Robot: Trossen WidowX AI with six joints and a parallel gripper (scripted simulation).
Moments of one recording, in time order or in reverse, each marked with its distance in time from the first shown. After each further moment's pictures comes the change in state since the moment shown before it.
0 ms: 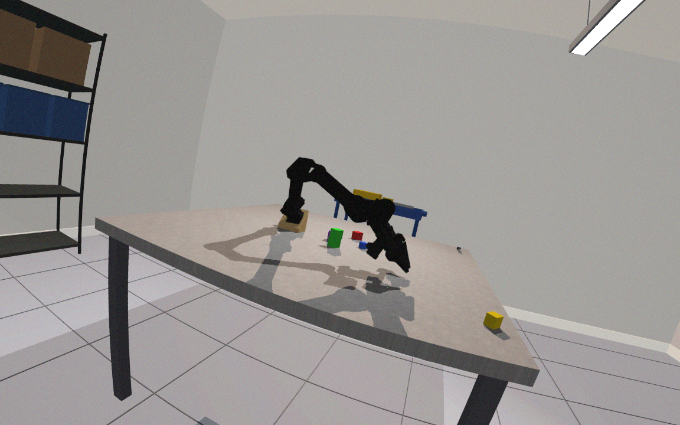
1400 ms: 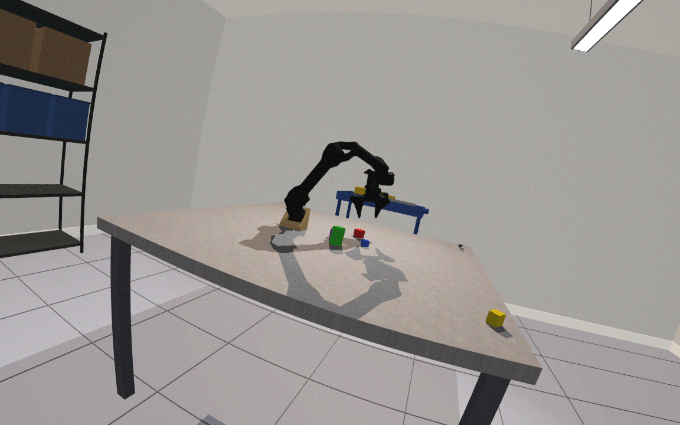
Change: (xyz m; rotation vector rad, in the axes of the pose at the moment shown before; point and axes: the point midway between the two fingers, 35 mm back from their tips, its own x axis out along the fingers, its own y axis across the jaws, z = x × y) arm -0.329 -0.372 -0.025 -1.954 0.217 -1.068
